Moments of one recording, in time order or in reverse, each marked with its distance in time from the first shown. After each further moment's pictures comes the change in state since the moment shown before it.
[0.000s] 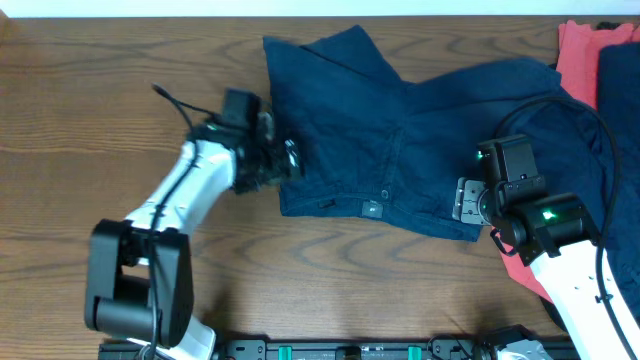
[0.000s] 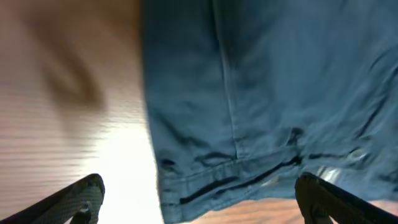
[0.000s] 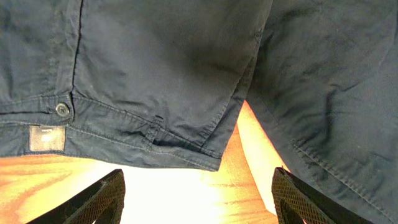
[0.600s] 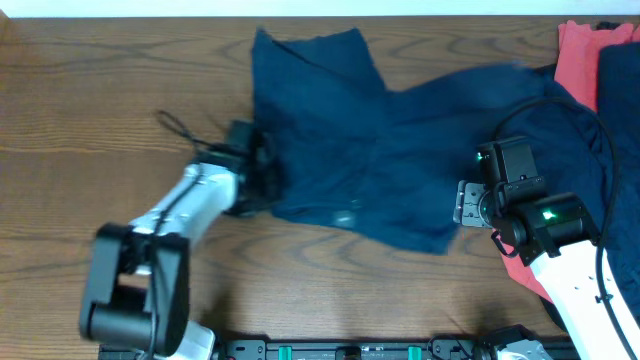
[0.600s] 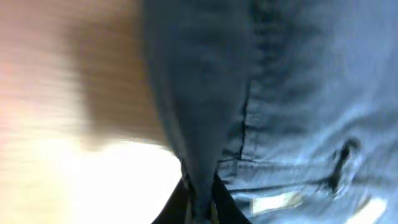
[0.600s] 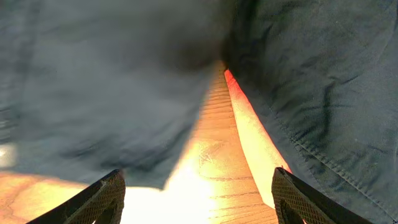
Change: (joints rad) left arm 0.039 -0.044 -0.159 0.017 -0.152 -0.083; right arm 0.000 0.000 0.000 -0.023 0.001 0.000
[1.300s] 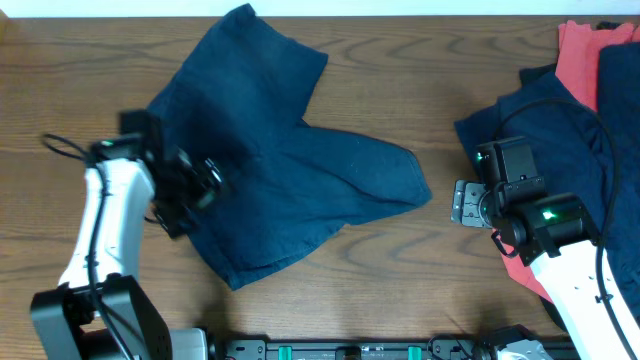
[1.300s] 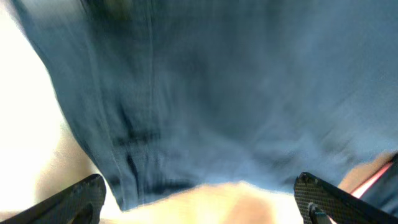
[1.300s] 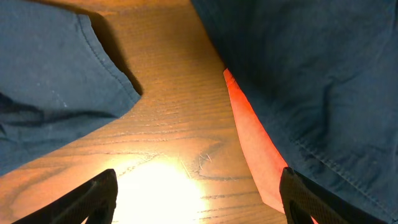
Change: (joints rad) left arm 0.352 -0.145 0.135 -0.492 0.206 0.071; right arm 0.000 0.000 0.000 0.000 0.003 0.003
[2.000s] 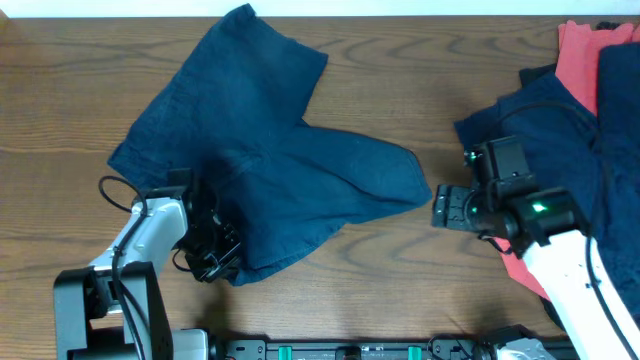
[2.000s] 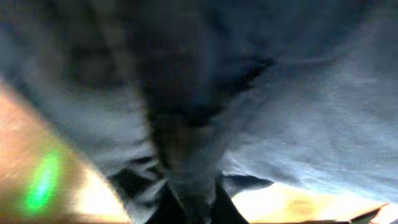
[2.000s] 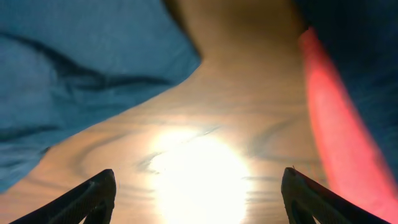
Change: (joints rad) left arm -0.069 0.001 -0.375 0.163 0.003 -0.084; right arm 0.000 0.057 -0.047 0.018 -0.280 0.083
